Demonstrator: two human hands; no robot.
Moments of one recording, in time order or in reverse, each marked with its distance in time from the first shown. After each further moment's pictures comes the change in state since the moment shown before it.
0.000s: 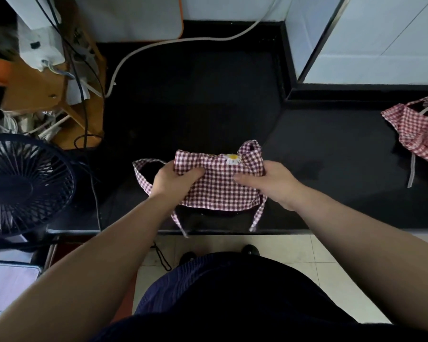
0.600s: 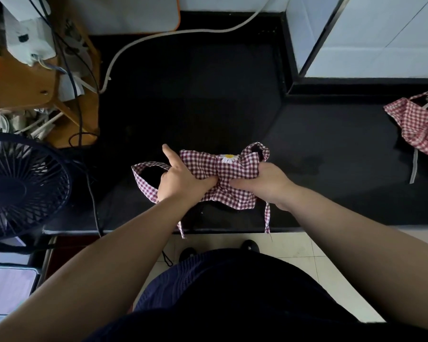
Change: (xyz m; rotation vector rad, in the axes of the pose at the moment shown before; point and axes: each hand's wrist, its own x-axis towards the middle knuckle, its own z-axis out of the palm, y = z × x) left_hand -0.003 0.005 0.021 0.538 0.109 0.003; right_hand 0.005 -0.002 0.015 -0.202 0.029 0.057
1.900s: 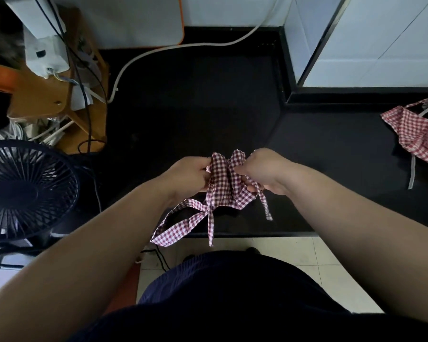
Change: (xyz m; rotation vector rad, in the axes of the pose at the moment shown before) left_hand -0.010 0.028 -0.046 -0.376 -0.548 0.172; right_hand -0.001 -0.052 -0.011 -0.014 -0.008 0.201
